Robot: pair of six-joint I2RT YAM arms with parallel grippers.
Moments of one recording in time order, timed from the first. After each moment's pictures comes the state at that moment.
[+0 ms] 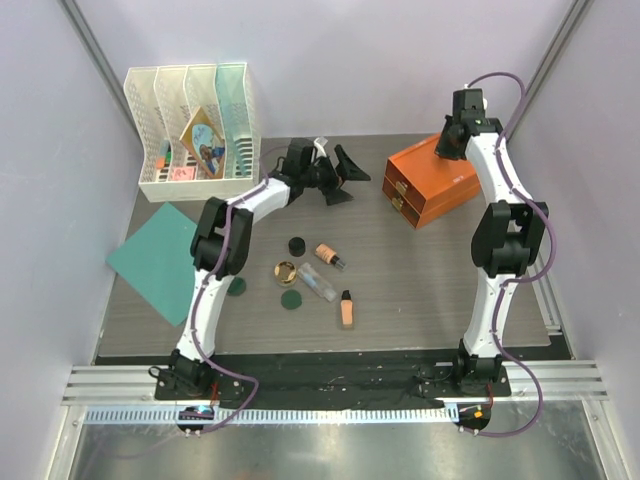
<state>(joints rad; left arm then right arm) -0.46 2.33 1.85 -0.02 0.66 -1.02 0.01 2.12 2.05 -0.73 0.12 0.33</state>
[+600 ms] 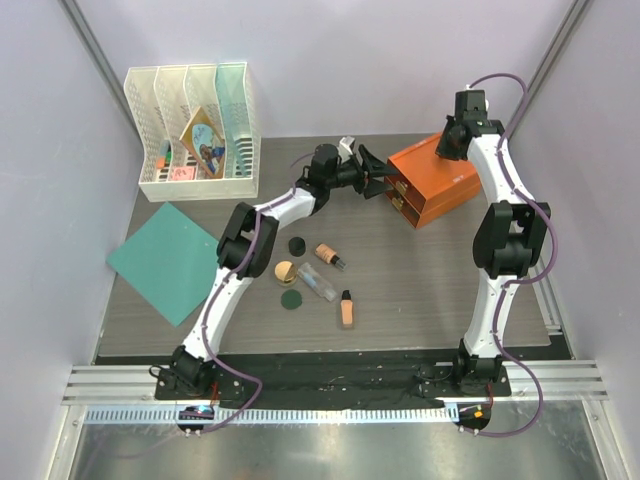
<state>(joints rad) -0.56 2.57 2.03 0.44 0.70 -1.49 0.00 2.11 2.01 -0.70 0.09 0.34</state>
